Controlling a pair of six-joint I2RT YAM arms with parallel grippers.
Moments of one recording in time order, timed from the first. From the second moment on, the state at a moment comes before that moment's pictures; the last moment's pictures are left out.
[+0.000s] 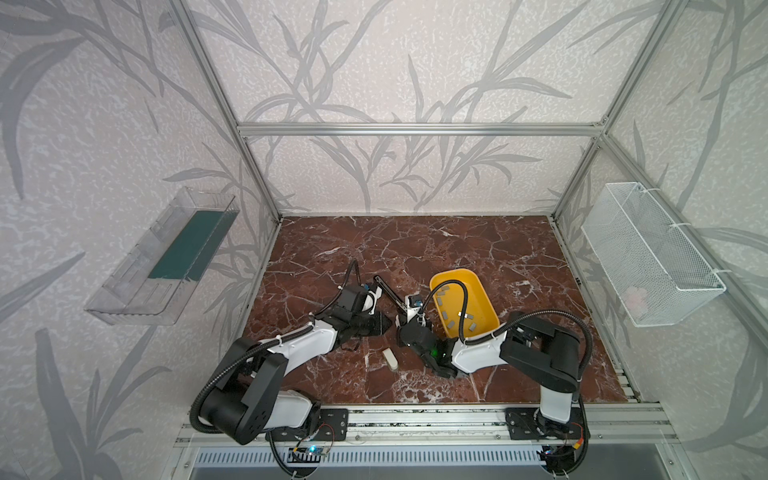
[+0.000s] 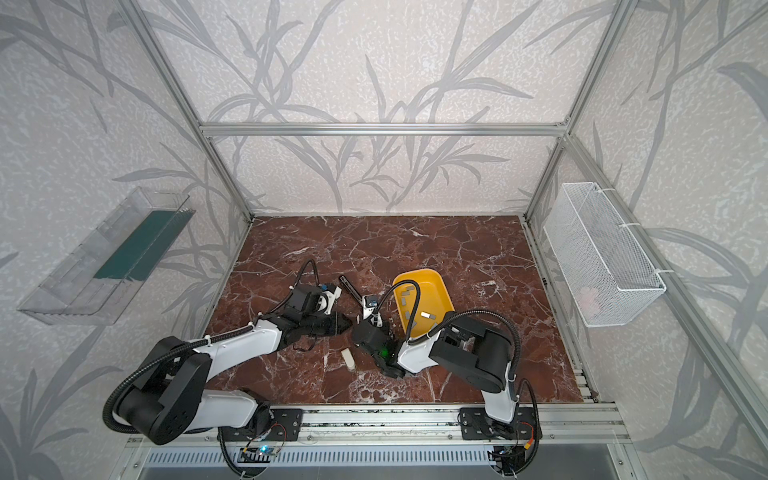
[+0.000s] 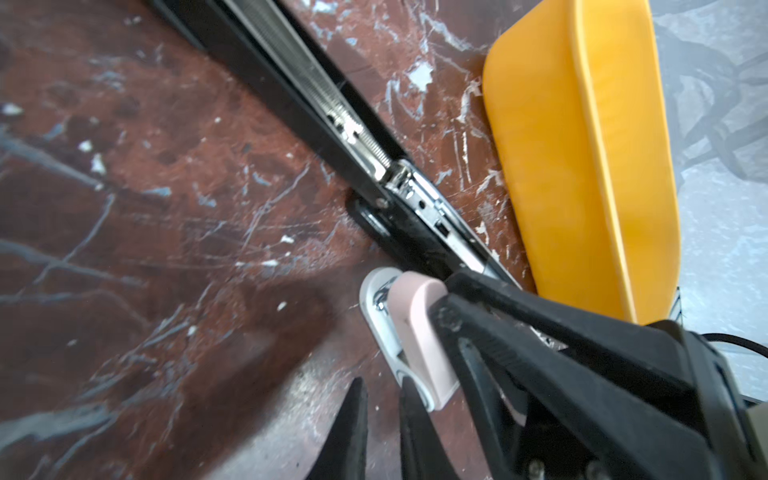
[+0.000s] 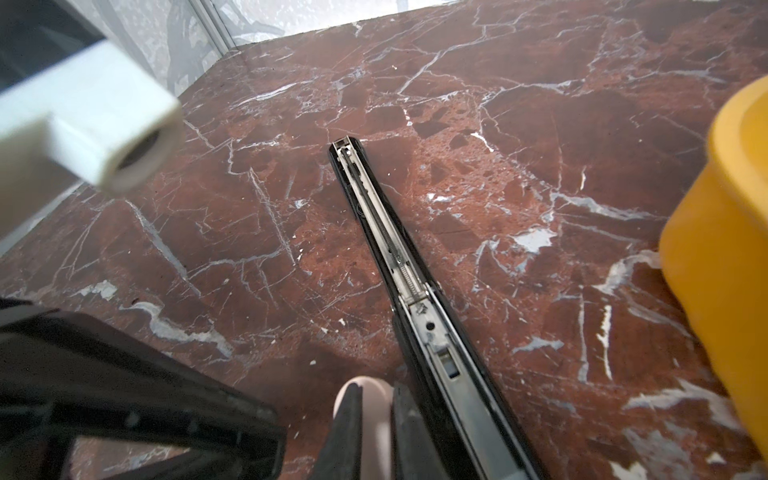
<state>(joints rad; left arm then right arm) -0.44 1.37 0.52 -0.02 0.42 -0.49 1.13 1.91 0.79 0.54 0.57 0.65</state>
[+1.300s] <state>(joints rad) -0.42 1.33 0.64 0.01 0.07 -0.67 1.12 1.66 0.78 0.00 0.50 0.48</state>
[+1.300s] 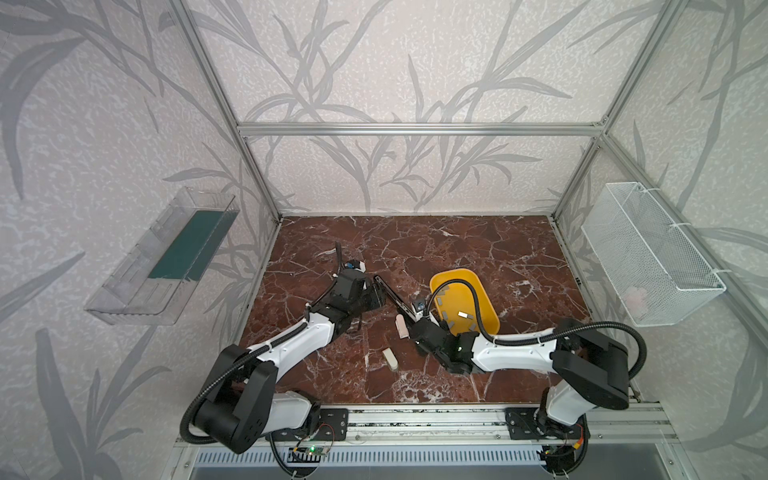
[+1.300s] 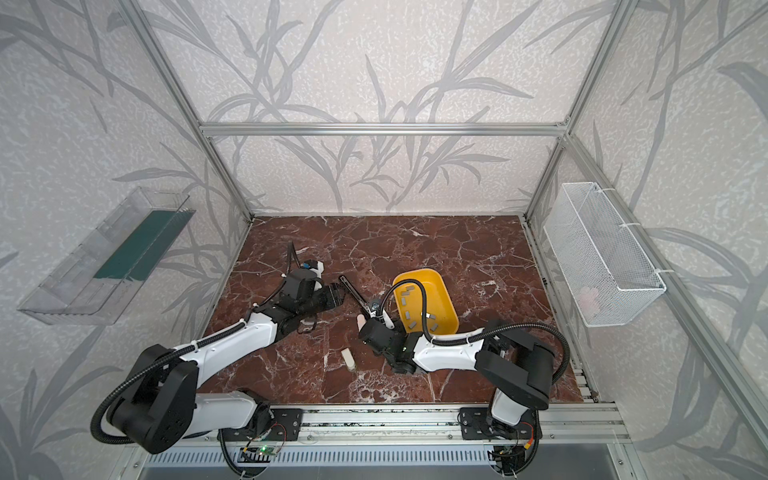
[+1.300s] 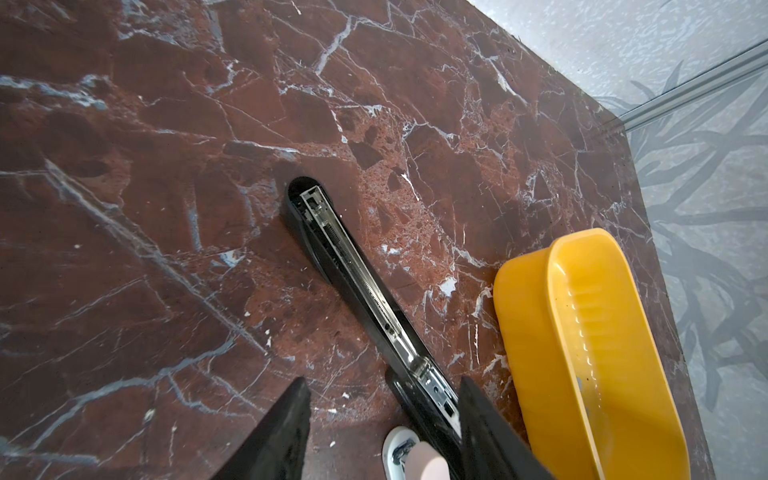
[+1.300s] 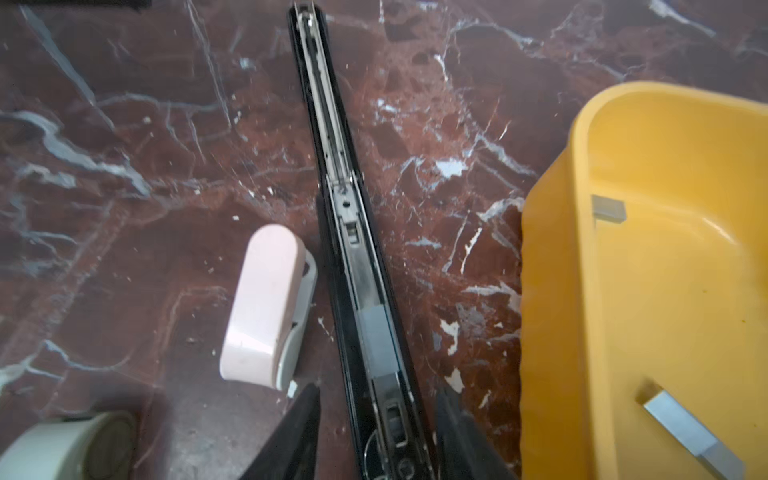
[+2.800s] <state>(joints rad) -0.35 1.93 0.88 0.42 0.39 -0.90 1.10 1.73 0.71 0.21 0.42 0.51</state>
